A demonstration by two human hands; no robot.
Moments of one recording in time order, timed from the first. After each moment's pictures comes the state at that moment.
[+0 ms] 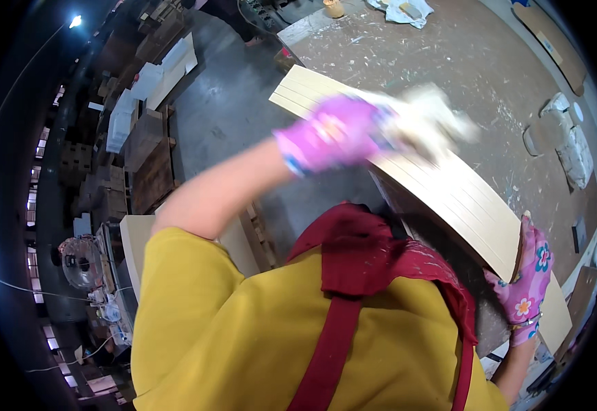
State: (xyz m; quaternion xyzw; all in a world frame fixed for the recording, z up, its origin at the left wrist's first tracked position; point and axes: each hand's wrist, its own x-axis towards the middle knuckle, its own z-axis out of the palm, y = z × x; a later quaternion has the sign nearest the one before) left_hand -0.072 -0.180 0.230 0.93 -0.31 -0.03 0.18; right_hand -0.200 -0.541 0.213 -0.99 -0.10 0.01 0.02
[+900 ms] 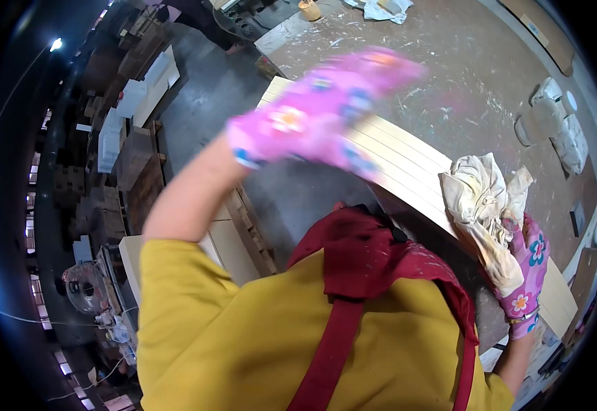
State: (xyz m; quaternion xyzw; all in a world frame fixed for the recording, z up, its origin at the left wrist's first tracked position) left_hand -0.023 -0.172 0.269 0.84 -0.47 -0.04 0.27; right_hand -0.205 -0.536 0.206 -0.99 -0.14 0.02 0.06
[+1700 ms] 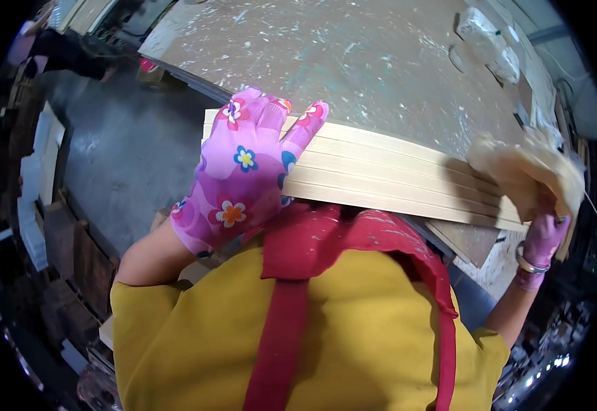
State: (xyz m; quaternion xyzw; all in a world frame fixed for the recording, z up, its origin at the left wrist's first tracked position) left_hand -0.053 -0.084 0.220 0.88 -0.46 0.08 0.10; right_hand -0.192 -0.469 0.258 -0.96 0.08 -0.16 0.23
